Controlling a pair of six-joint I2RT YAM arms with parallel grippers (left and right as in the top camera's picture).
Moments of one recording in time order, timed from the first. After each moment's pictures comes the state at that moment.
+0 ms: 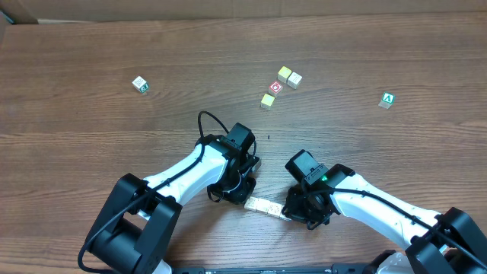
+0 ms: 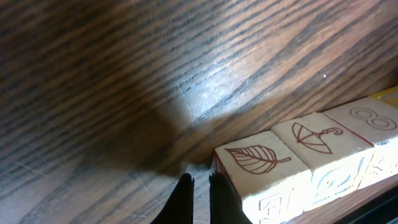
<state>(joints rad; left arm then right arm) -0.58 1.75 0.95 -0.82 0.30 -0.12 0.67 1.51 0.69 -0.71 -0.31 0.88</state>
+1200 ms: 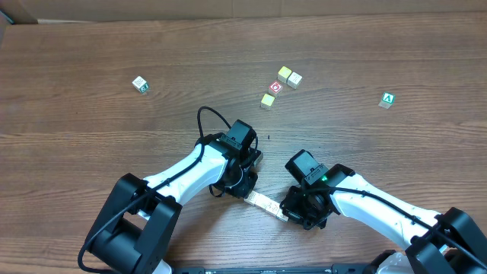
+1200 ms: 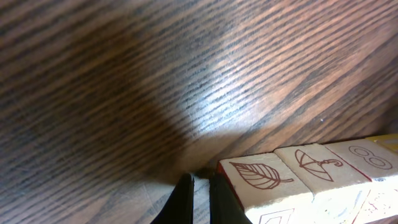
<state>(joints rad) -0.58 1.75 0.95 -0.73 0.26 -0.12 0.68 1.51 0.69 -0.70 -0.37 1.07</state>
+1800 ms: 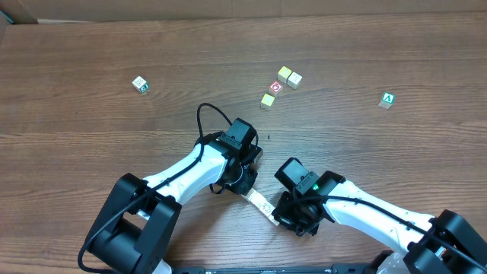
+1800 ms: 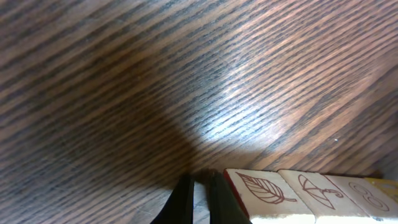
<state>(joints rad) -0.58 1.75 0.95 -0.68 0.21 -0.09 0.78 1.51 0.69 -0.66 -0.37 1.22</state>
